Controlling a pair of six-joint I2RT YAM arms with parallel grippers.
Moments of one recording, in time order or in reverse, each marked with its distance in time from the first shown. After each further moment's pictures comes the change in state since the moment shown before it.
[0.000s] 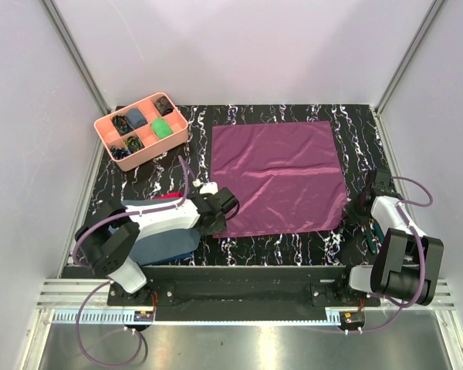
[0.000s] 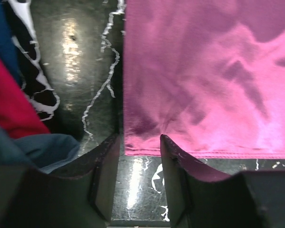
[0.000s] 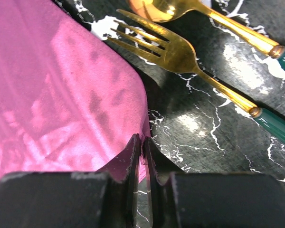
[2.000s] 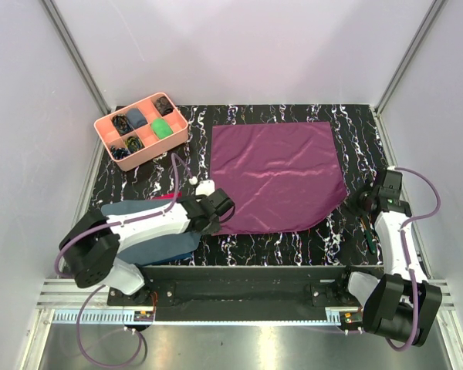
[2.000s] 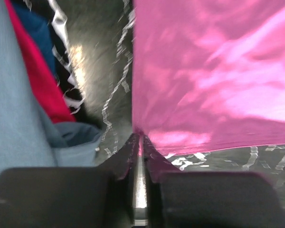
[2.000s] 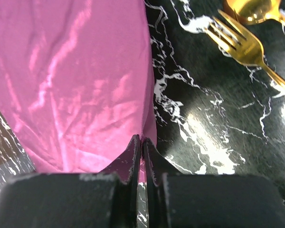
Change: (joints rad) left arm -0.026 -0.137 -0.020 -0.054 -0.079 0.055; right arm 0.000 -0.276 0.023 -0.031 -0.177 -0.023
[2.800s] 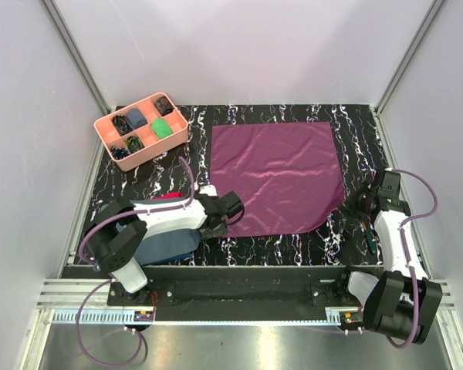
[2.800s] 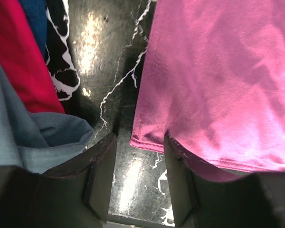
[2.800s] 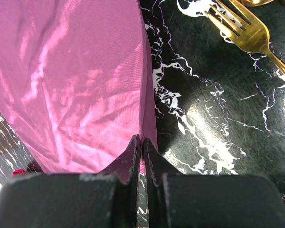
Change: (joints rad) left arm -0.022 0.196 0.074 -0.089 -0.006 -0.230; right arm 0.000 0.016 -0.014 -0.022 -0.028 -0.012
